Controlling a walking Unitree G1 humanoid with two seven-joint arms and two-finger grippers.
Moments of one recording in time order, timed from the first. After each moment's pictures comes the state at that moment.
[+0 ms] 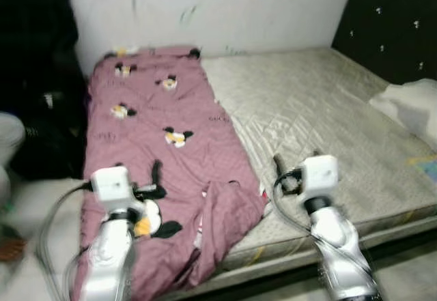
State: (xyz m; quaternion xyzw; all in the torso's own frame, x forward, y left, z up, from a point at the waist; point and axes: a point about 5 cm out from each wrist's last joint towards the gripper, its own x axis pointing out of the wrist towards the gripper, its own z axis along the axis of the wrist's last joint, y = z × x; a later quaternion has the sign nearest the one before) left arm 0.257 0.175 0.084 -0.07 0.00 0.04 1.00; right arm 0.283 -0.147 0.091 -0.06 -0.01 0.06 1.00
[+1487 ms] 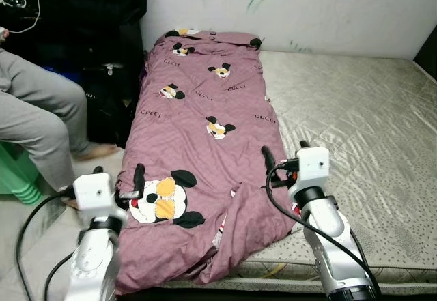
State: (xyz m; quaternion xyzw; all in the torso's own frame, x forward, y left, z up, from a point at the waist) left arm 0.236 0.194 0.091 -0.03 -0.01 0.04 1.00; right arm 0.290 -0.141 0.105 -0.03 -0.02 0.09 1.00
